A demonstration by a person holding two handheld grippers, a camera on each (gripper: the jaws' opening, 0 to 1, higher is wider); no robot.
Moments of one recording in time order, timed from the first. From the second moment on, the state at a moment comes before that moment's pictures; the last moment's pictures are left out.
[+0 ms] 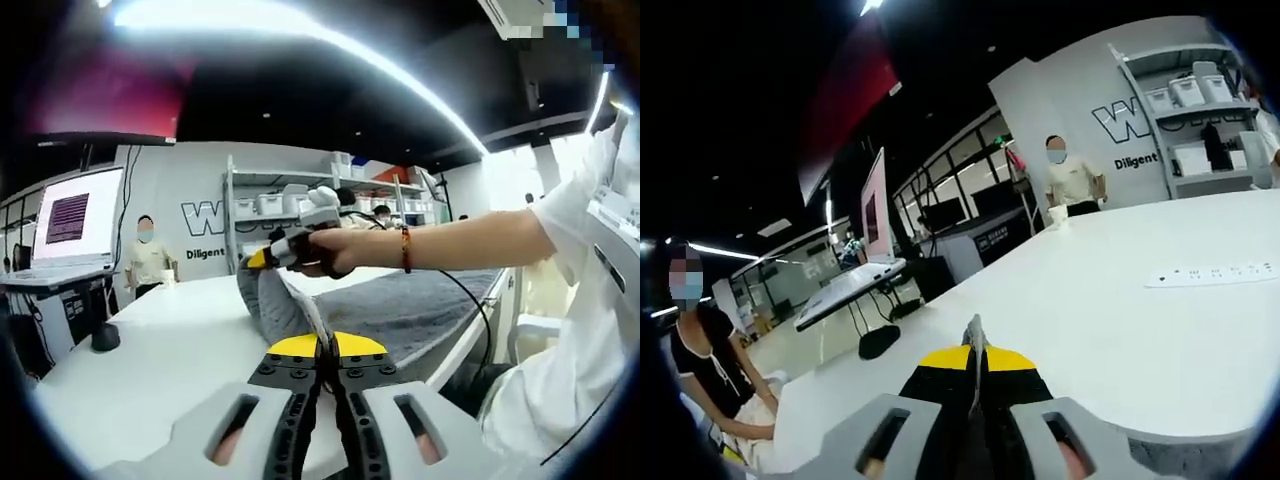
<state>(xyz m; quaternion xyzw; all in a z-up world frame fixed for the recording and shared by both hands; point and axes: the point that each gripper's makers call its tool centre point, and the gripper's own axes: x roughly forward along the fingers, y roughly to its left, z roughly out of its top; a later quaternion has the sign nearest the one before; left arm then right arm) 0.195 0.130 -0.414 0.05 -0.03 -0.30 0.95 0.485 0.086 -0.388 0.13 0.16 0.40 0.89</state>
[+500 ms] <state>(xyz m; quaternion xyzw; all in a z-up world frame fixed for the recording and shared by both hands) 0.194 0.135 -0.427 0.07 -0.01 -0.31 0.95 0.490 0.097 -0.398 0.12 0.17 0.41 0.89</state>
